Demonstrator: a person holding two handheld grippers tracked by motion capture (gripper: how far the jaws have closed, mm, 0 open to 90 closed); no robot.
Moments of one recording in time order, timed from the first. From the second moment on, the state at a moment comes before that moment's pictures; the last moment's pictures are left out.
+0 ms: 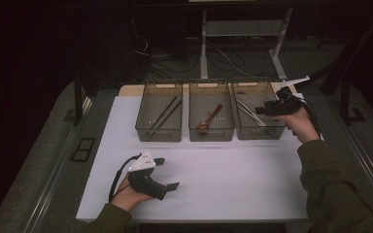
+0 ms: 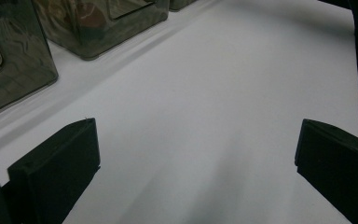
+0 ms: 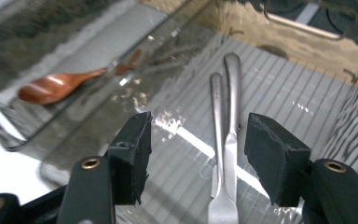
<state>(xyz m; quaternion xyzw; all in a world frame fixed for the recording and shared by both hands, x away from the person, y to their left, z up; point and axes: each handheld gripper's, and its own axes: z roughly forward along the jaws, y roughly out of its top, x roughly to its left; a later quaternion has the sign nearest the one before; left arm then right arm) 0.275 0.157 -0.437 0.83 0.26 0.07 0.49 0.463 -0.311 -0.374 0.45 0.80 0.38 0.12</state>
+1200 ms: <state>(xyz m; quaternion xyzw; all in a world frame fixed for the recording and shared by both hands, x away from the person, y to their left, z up) 0.274 0.157 -0.436 0.82 0.26 0.07 0.50 0.339 -0.312 -0.389 0.38 0.79 0.47 0.14</state>
